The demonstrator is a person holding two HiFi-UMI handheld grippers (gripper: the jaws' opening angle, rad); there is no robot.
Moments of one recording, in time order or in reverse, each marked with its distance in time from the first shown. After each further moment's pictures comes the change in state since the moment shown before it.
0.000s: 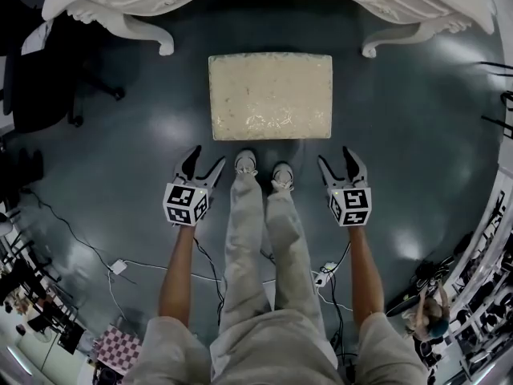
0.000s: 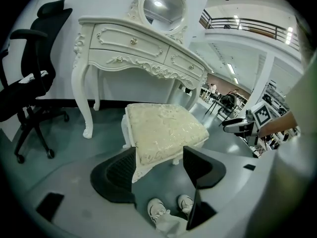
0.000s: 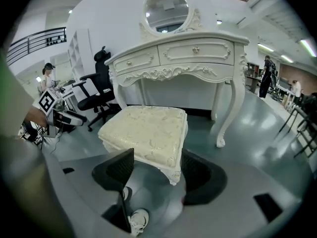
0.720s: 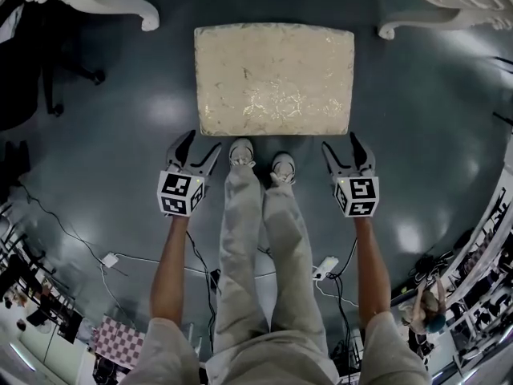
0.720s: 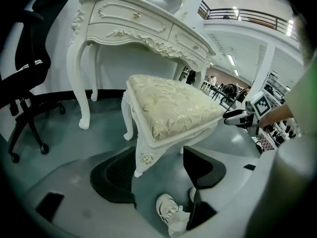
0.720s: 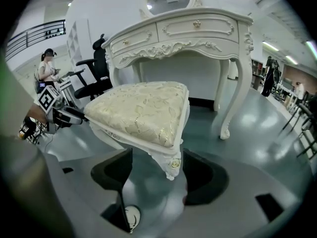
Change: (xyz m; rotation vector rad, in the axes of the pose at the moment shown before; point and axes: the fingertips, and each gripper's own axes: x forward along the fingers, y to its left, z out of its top) left arm 0.070 0.035 -0.068 0.040 0.062 0.010; right arm 0.075 -0.018 -0.062 -0.028 0.061 -0.001
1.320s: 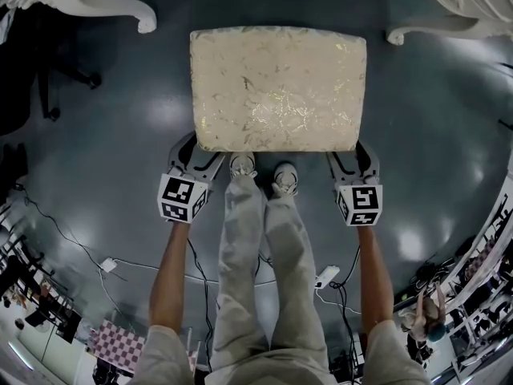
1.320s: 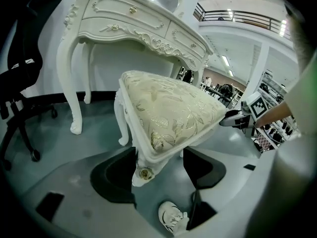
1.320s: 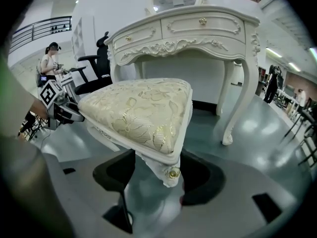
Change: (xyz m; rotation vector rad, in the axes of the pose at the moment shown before) left arm 0.040 0.007 0.018 0.041 -0.028 -0.042; right arm 0.037 -0.010 0.013 -0.053 -0.031 -0.004
